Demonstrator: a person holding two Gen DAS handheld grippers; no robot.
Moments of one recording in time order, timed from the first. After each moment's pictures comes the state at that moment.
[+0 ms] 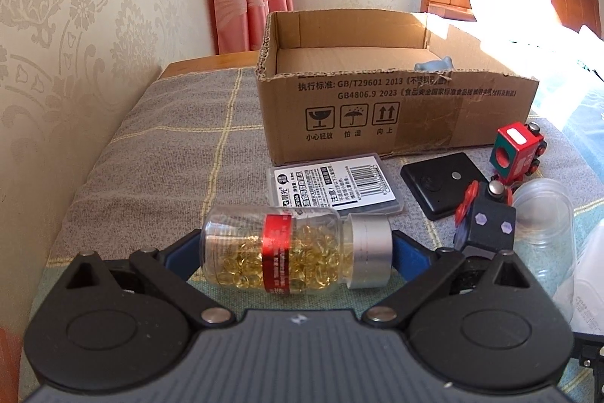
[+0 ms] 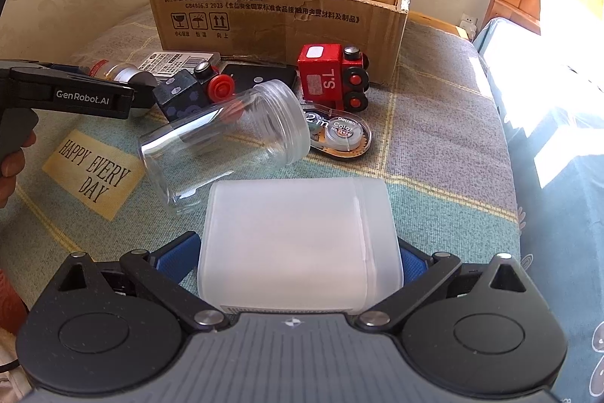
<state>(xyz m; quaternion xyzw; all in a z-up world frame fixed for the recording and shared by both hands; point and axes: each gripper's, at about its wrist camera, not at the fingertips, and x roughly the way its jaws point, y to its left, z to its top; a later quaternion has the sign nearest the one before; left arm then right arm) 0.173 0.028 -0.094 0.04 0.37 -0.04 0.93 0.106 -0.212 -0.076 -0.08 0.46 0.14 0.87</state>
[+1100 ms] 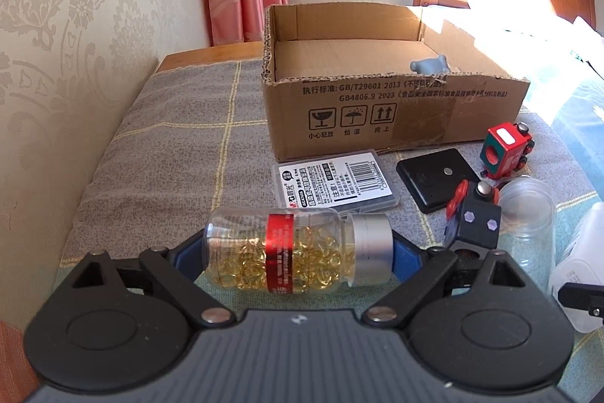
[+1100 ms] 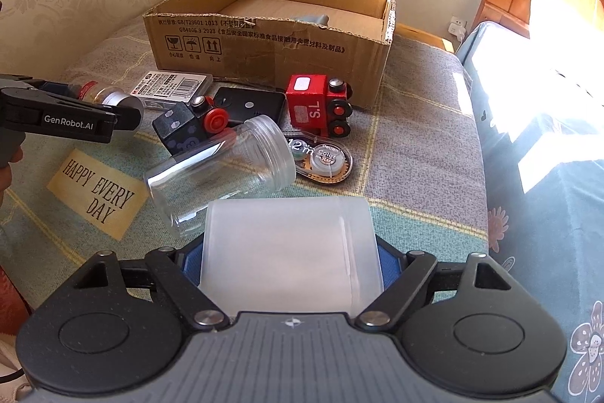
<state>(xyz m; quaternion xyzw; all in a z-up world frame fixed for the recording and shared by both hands) 0.170 0.035 -0.073 0.04 0.40 -0.05 0.92 0.111 -0.212 -0.043 -0.09 0.46 0.13 0.87</state>
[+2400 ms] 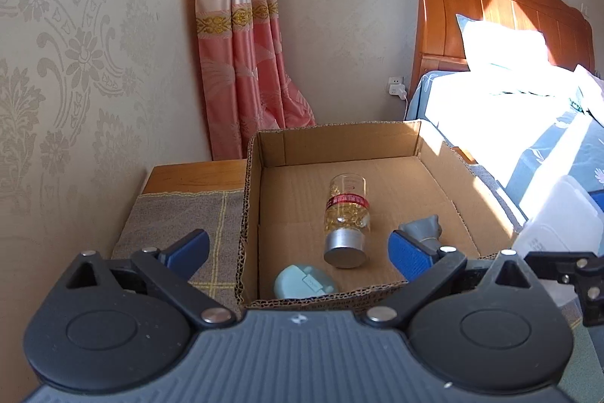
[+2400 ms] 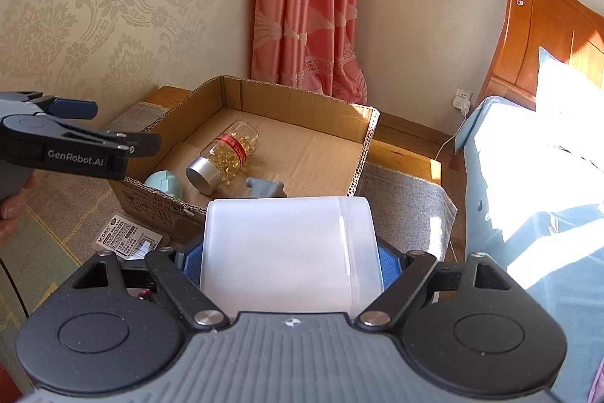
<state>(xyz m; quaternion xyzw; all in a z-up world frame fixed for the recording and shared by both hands) 0.241 0.009 0.004 0.03 0.32 -0.05 0.95 0.229 -0.228 0.030 -0.10 0.38 0.16 0.91</state>
